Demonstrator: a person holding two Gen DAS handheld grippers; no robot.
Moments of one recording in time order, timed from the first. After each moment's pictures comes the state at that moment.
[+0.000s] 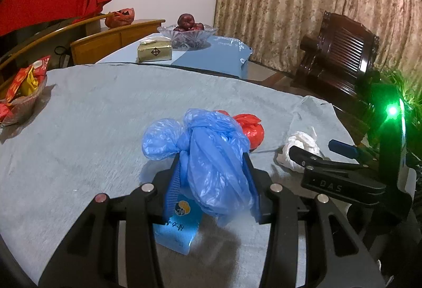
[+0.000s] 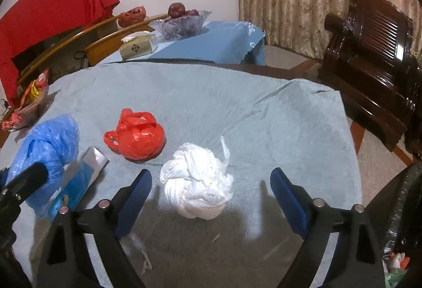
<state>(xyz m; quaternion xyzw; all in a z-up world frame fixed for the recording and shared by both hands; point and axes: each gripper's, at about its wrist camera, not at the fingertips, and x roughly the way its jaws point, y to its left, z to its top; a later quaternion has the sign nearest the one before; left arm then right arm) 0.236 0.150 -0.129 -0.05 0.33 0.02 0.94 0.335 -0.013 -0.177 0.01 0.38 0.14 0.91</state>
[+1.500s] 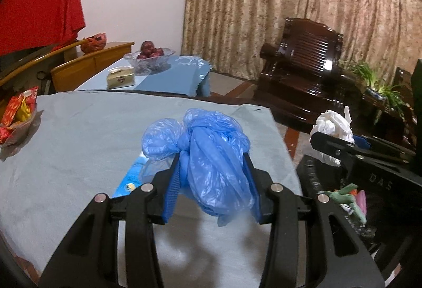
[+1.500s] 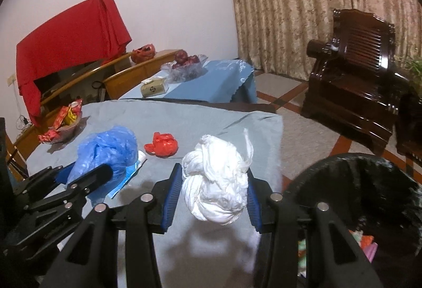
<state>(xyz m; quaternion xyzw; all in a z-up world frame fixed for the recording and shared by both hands) 0.151 0.058 -0.068 -0.02 0.29 -0.06 0.96 0.190 -0.117 -0.067 0.05 0.30 0.15 0.94</state>
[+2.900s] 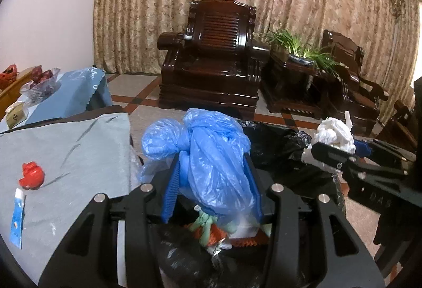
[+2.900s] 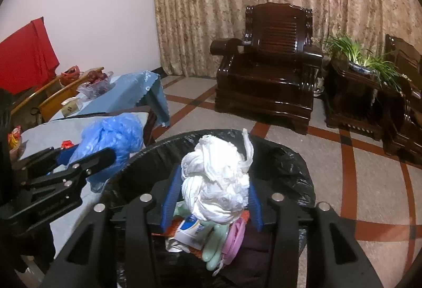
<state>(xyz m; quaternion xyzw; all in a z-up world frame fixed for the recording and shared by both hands) 0.183 -0.180 -0.089 0.04 0.30 -0.27 0.91 0.131 -0.331 -0.086 0.08 0.30 -0.04 0.95</state>
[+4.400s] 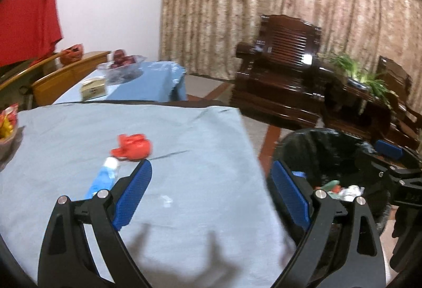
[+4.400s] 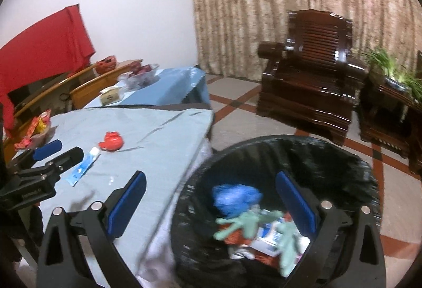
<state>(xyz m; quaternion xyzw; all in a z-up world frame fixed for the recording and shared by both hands) 0.164 0.019 -0.072 0.00 0.28 -0.10 0.95 0.151 -0.205 -0.075 0.05 0.29 0.06 0.95</state>
